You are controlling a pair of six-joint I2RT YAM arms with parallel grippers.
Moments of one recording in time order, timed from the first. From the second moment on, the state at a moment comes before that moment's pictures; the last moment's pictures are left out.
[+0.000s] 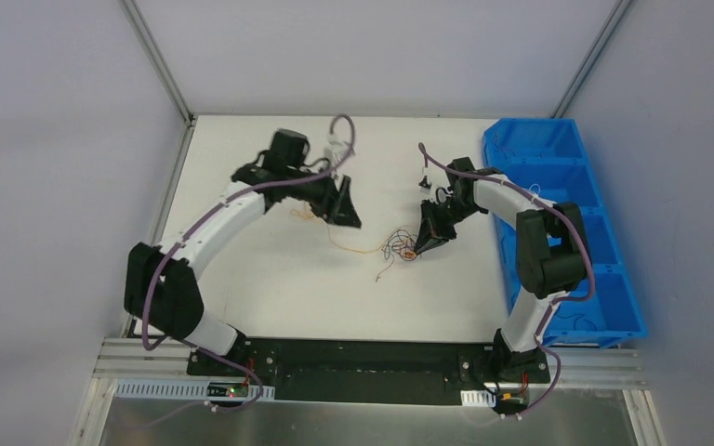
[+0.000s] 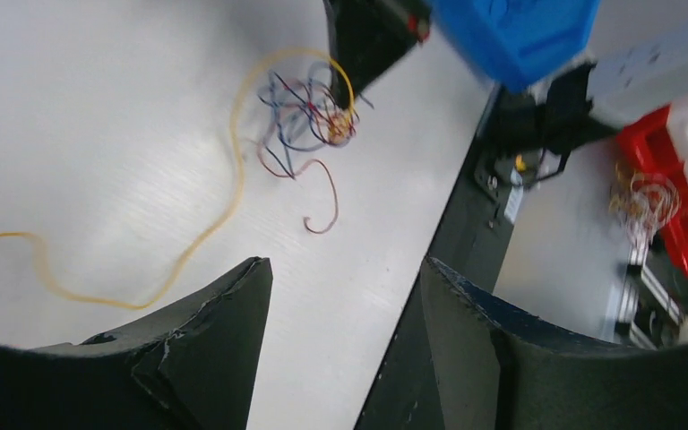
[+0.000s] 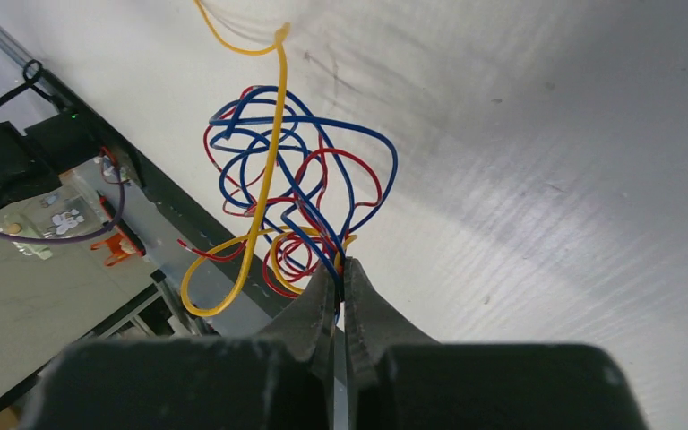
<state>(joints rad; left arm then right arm) -0.35 1.45 1.29 -0.52 0.85 -0.10 0.28 1.82 1.21 -0.87 -0.66 0.07</state>
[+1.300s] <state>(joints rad) -0.49 1.53 1.34 -0.38 0.77 -0.17 0.27 1.81 1.18 -0.86 -0.55 0.11</state>
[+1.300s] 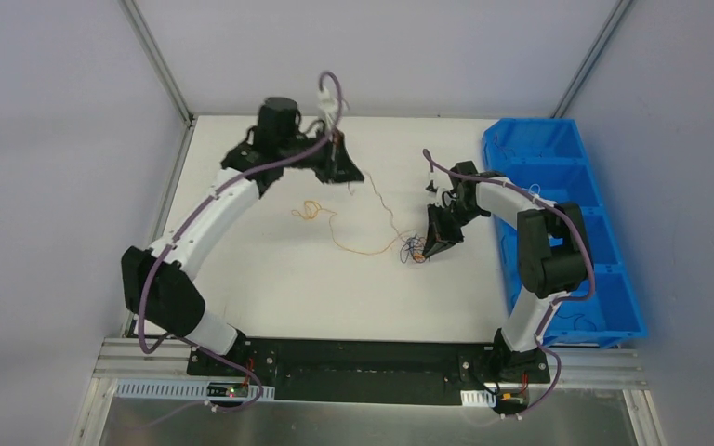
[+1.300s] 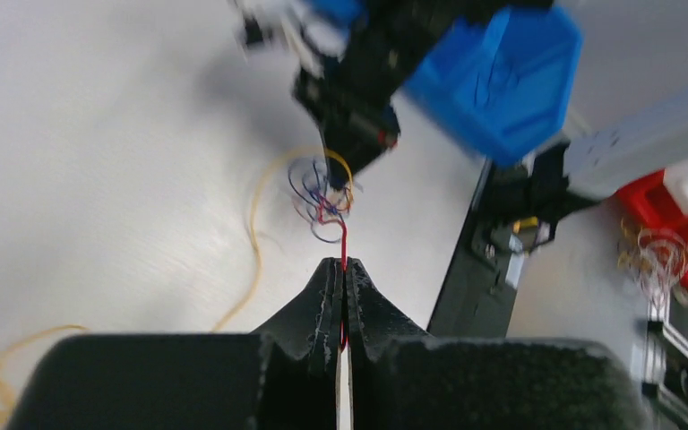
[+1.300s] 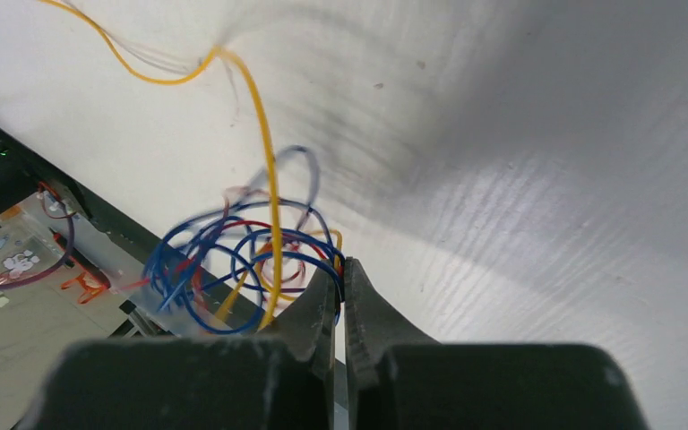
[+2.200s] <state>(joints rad) 0.13 1.68 2.26 -0.38 0.83 -0.55 0.26 1.84 1.17 -0.90 -0.53 0.03</state>
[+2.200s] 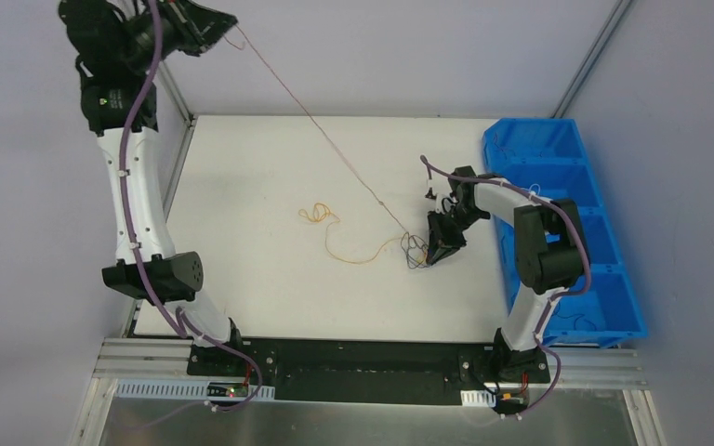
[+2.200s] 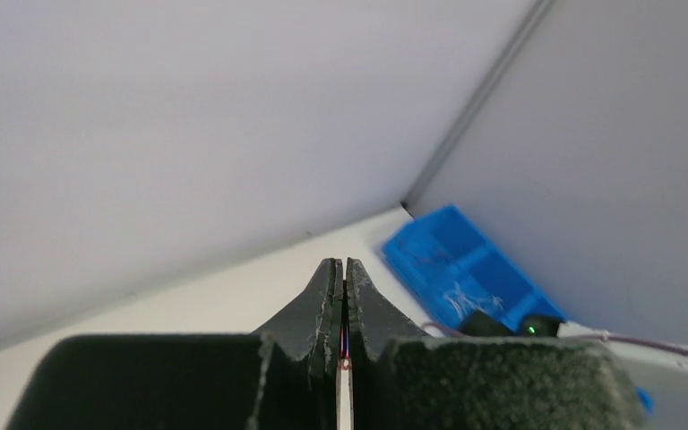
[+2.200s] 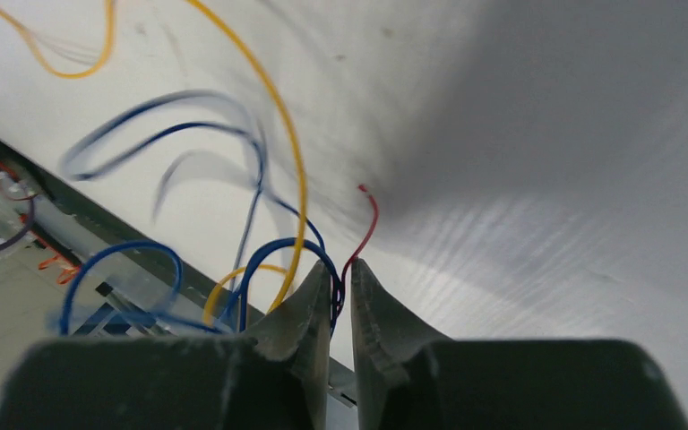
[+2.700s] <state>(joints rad) 0.40 1.71 2.32 -0.25 0.71 -0.64 0.21 1.86 1.14 -0.97 -0.44 -0.03</state>
